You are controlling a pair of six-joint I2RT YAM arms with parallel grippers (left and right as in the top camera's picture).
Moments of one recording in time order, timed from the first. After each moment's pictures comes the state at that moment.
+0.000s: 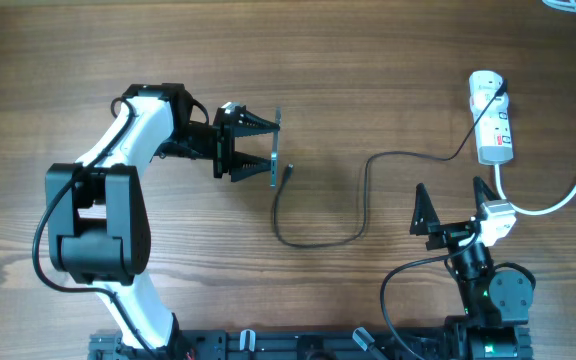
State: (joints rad) left arm -0.07 1.97 1.34 -1.29 1.50 -0.24; right arm 0.01 0.02 0.01 0.05 -0.15 0.13
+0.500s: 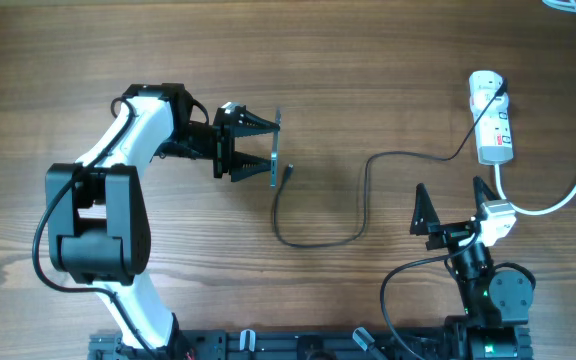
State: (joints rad) left arm -0.07 1.97 1.35 -1.29 1.50 -0.24; right arm 0.01 0.02 0.01 0.05 -0.15 0.13
